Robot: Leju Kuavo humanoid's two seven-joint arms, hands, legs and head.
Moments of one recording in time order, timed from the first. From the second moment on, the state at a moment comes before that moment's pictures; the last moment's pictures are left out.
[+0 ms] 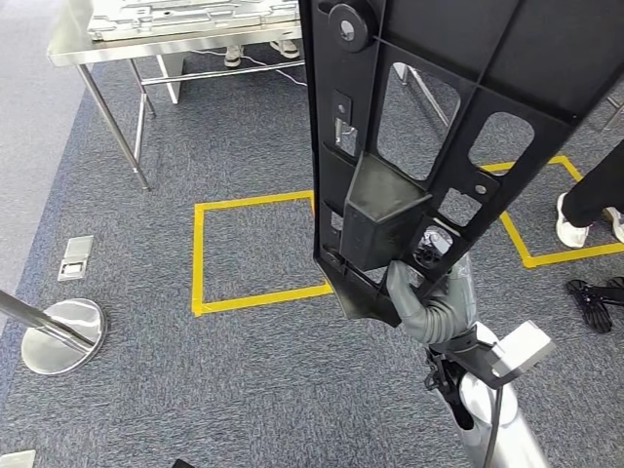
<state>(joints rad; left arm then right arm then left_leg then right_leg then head) -0.06 -0.20 0.77 -0.21 -1.34 0.51 -0.15 -0.16 -0.10 0.35 -1.83 -0.11 0.03 -0.54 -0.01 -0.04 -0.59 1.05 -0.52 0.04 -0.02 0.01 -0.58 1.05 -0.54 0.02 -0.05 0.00</state>
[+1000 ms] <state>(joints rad) -0.06 -0.20 0.77 -0.21 -1.34 0.51 -0.15 -0.16 -0.10 0.35 -1.83 -0.08 0.03 -0.54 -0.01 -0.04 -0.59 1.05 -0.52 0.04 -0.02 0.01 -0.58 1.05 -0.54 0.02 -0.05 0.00</state>
